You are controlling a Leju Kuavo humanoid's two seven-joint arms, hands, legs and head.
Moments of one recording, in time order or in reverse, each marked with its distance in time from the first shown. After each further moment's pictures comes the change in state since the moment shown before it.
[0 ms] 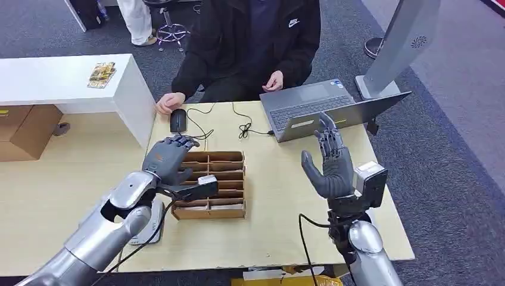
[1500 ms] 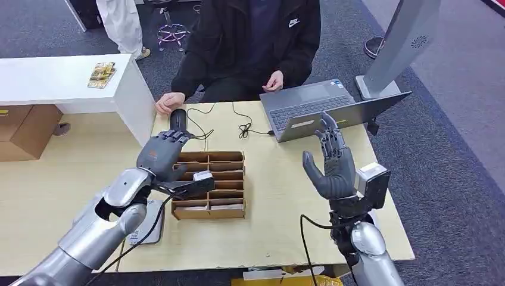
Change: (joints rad) left arm -0.004 0.021 0.014 -0.033 -0.014 -0.008 0.019; right arm 0.011 -0.008 0.000 -0.034 0.003 0.002 0.023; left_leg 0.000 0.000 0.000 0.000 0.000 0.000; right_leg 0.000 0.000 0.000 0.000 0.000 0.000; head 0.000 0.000
